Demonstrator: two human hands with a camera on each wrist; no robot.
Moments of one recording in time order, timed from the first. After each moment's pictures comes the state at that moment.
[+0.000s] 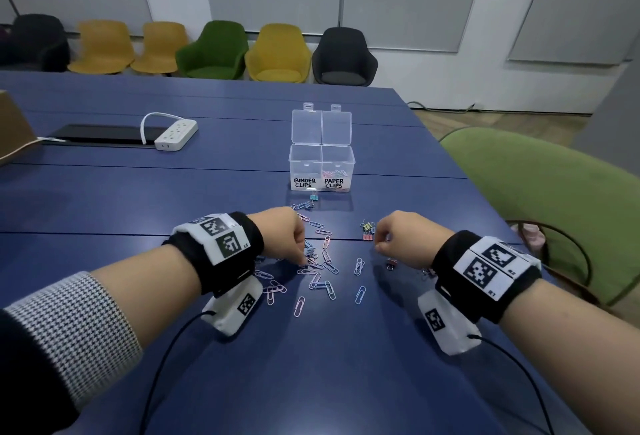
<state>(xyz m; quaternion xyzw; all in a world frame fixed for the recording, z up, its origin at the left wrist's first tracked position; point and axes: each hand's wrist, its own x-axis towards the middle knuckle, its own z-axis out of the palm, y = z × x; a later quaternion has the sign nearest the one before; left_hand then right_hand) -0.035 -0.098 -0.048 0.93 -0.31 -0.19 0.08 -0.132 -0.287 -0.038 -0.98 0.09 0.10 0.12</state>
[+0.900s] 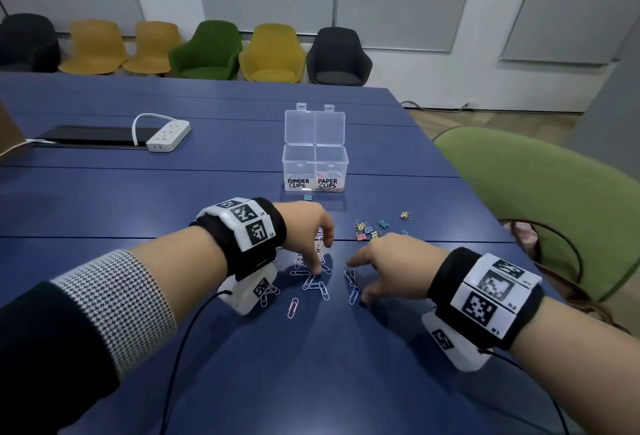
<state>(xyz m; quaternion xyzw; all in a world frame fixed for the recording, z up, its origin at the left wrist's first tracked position) -0.033 -0.133 -0.039 0.89 -0.41 -0.19 0.03 -0.154 -0.272 -0.042 -0.99 -0.03 0.16 0.04</state>
